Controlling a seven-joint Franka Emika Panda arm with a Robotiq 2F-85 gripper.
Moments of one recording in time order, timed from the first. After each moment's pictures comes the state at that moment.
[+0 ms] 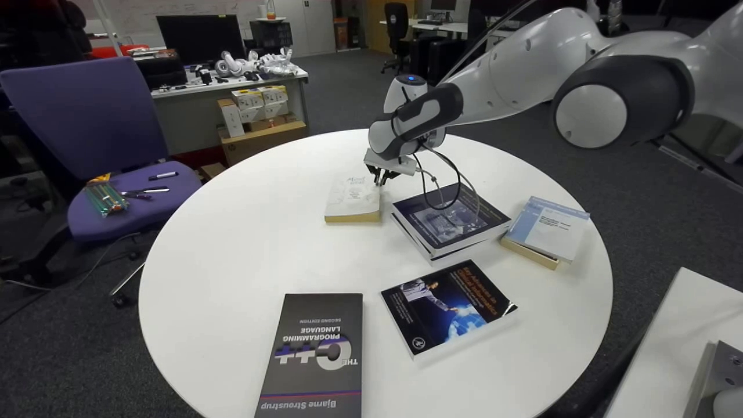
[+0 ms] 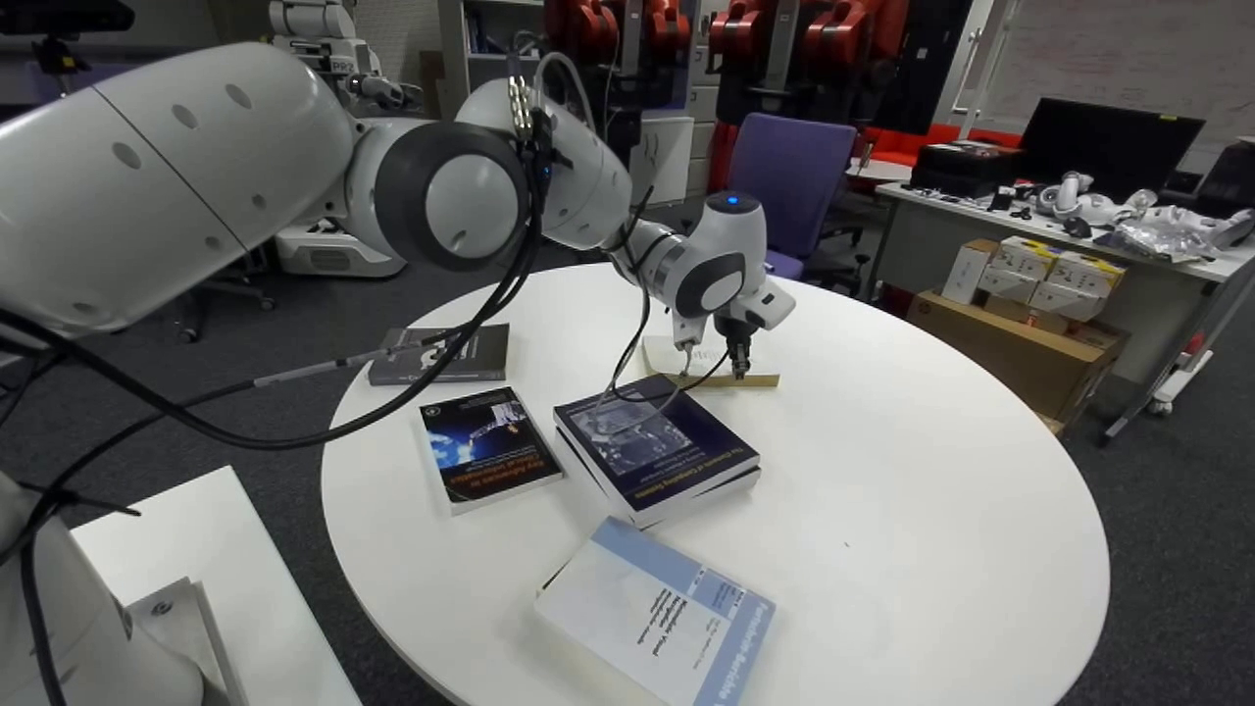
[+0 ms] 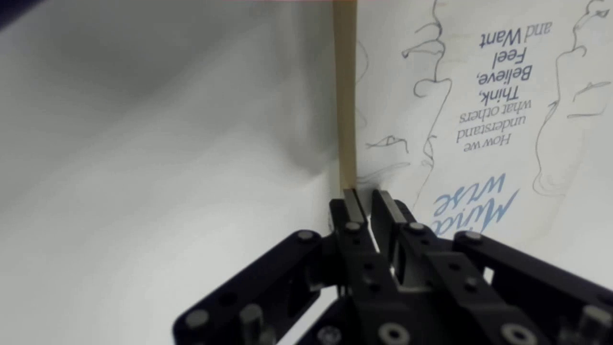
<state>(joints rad) 0.01 1.17 -0.12 -1.03 0.20 2.56 0.67</state>
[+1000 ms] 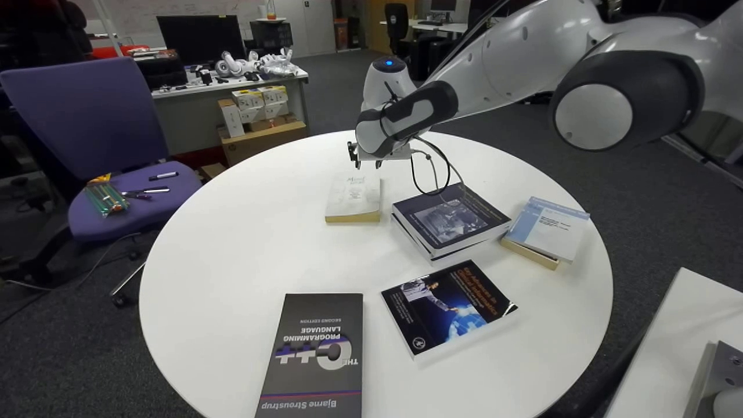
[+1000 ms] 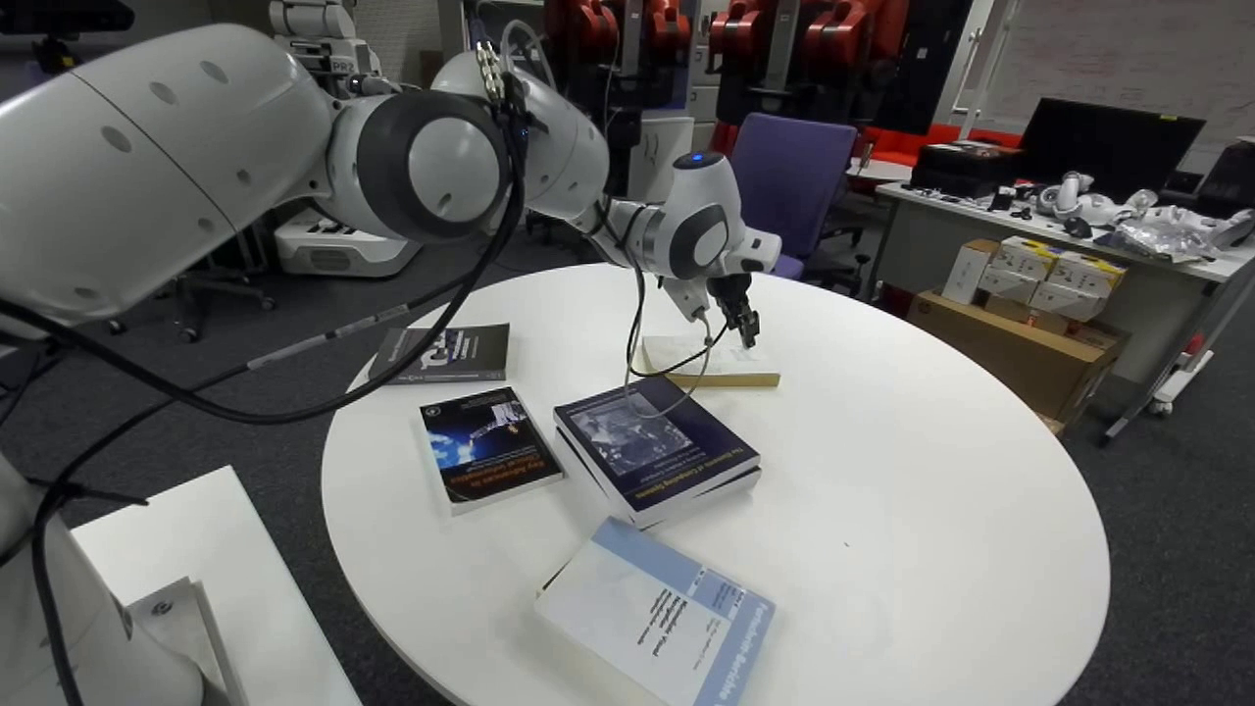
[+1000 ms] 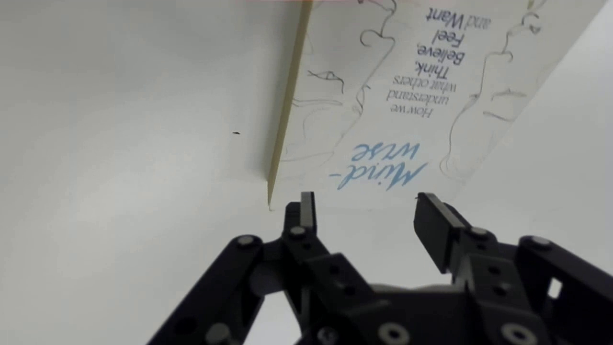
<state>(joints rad) 0.10 1.13 -0.18 -1.01 0.04 2.58 0.53</state>
